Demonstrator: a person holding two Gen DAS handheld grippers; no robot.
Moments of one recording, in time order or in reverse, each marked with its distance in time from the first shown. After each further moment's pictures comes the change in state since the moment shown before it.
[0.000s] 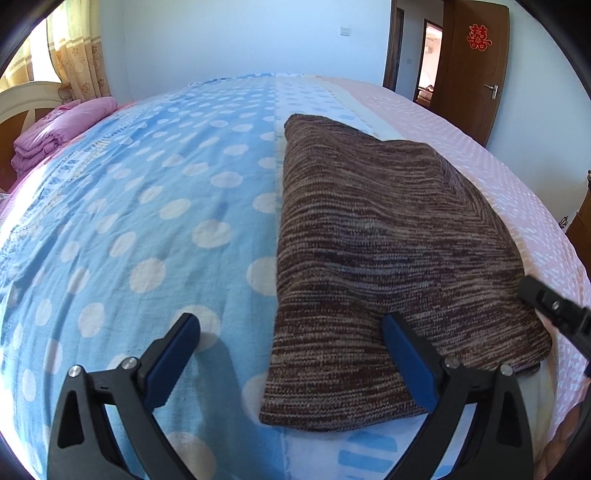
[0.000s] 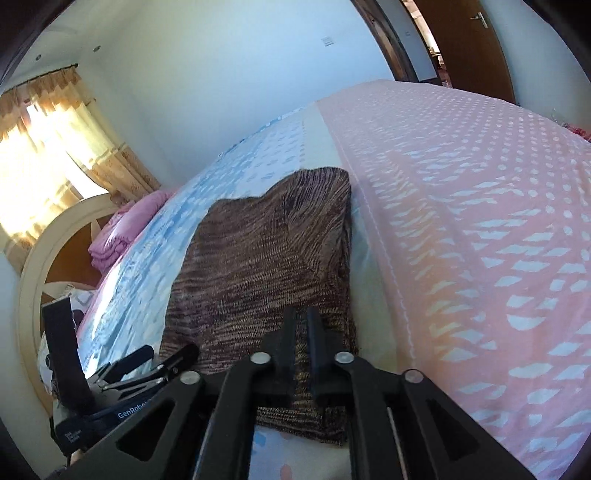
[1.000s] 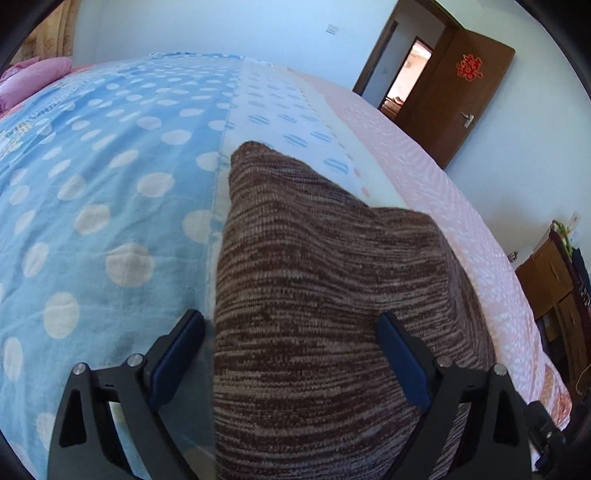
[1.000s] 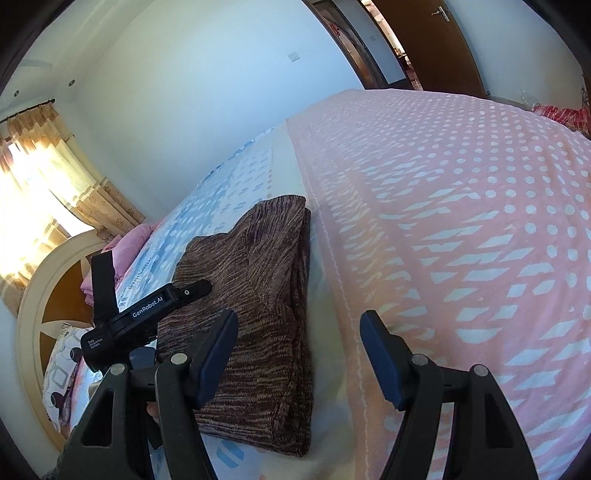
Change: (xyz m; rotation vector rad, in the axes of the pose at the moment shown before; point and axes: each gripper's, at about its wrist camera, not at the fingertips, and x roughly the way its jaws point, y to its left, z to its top) left arm 0.075 0.002 0.088 -0.091 0.053 -0.292; right arm -0.010 -0.024 0.010 0.104 -0.044 -0.043
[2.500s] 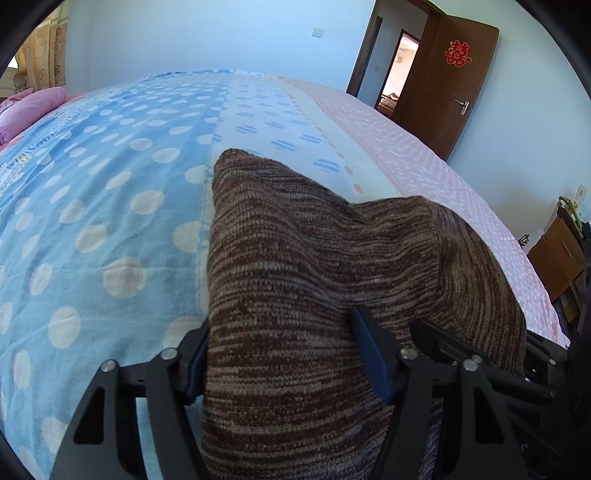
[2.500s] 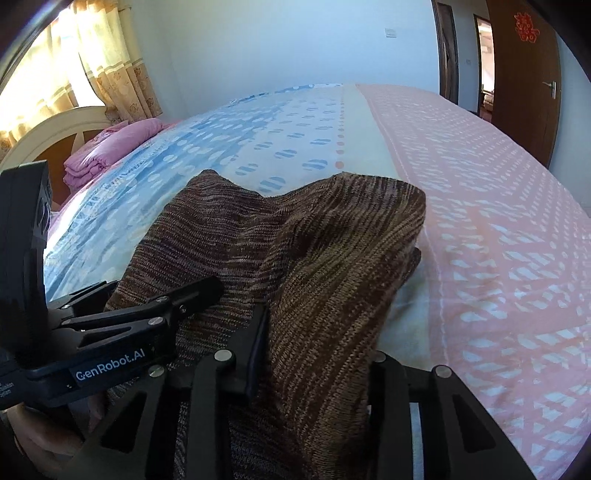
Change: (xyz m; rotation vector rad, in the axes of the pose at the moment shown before) left arm 0.003 -0.014 -0.002 0.077 -0.035 0.054; right arm 0.124 0.081 0.031 -0.462 0.170 -0.100
